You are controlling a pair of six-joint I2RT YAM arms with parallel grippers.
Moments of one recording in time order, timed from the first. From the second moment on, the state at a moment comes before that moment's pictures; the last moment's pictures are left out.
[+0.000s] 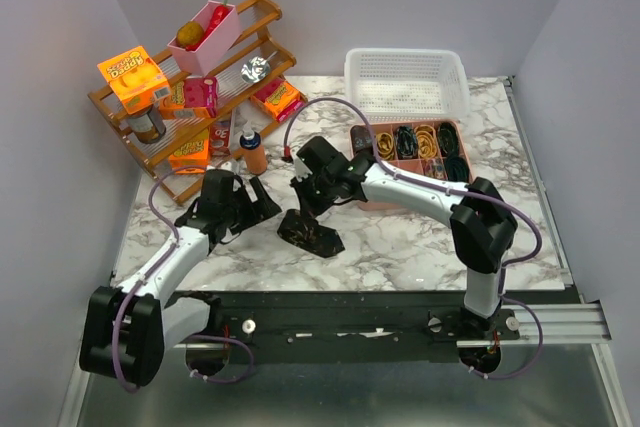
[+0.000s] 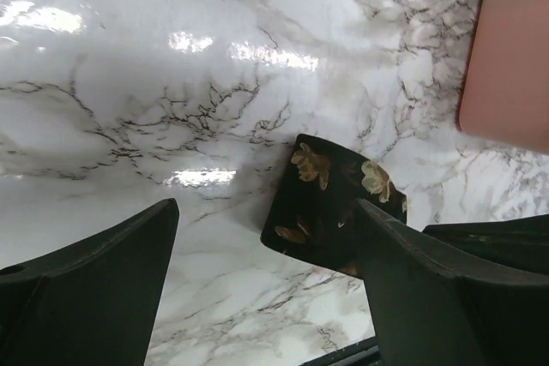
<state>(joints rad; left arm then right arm) -0.25 1.07 0.55 -0.27 0.18 -0.66 0.92 1.89 1.48 -0.54 -0.20 0.22</state>
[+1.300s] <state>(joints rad) -0.21 1.47 0.21 0.75 0.71 -0.79 0.95 1.94 1.42 -0.49 -0.25 0.27</state>
